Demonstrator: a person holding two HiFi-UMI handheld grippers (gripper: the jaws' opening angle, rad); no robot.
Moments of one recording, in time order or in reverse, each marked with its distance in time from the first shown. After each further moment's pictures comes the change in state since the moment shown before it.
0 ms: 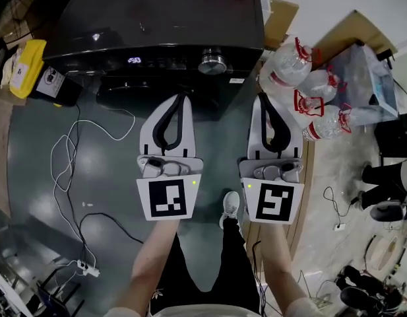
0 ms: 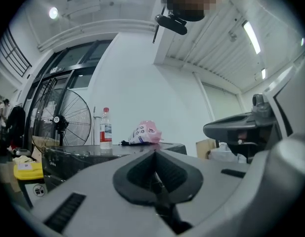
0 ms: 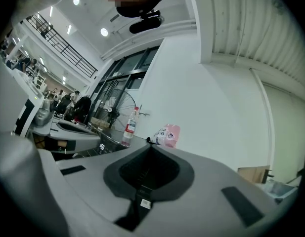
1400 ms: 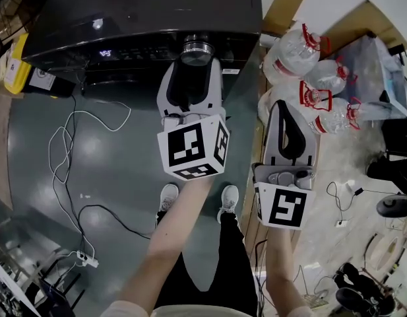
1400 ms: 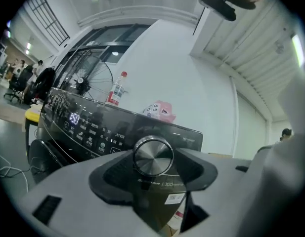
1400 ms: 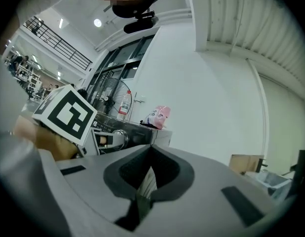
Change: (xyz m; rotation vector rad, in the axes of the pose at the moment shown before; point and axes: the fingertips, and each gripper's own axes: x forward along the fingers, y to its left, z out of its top) left arm 0.098 -0.023 -0.071 -0.374 0.048 0.194; right arm -0.015 -0.050 -0.079 -0.022 0.103 -0.011
